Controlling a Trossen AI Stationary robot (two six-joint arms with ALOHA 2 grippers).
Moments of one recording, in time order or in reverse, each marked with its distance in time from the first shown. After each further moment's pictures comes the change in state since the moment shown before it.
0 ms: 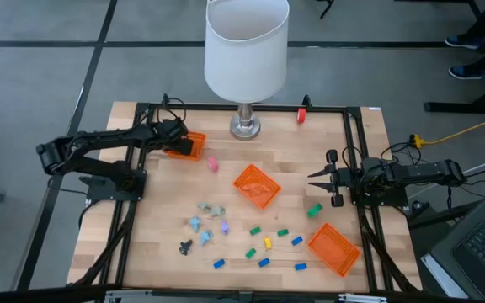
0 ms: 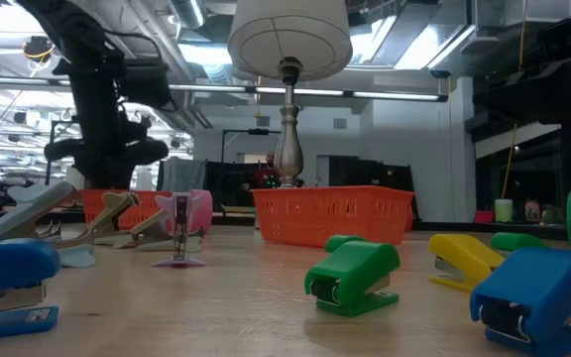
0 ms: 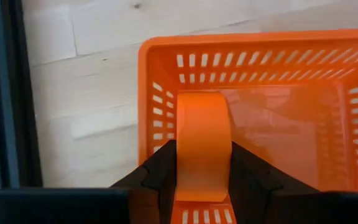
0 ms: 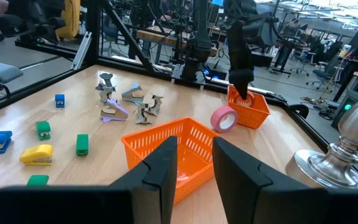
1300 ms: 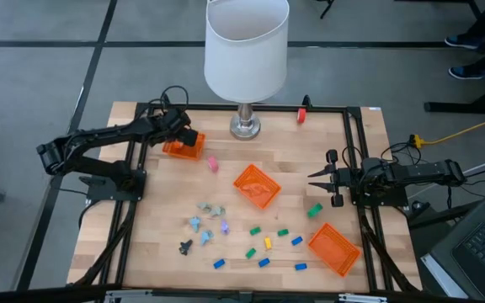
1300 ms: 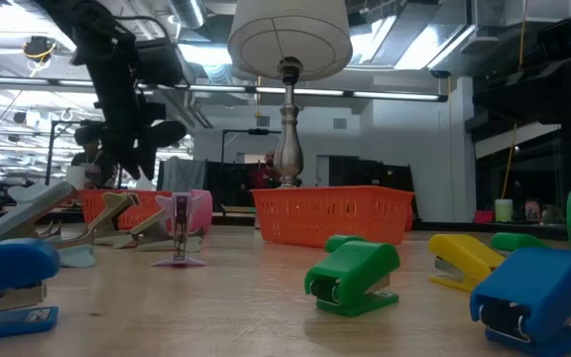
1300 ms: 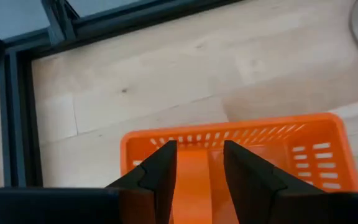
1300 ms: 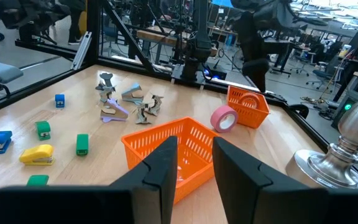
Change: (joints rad) left arm 0.012 0.004 0.123 0.031 -0.067 0.150; right arm 0.000 0.000 0.000 0.000 0.000 0.000
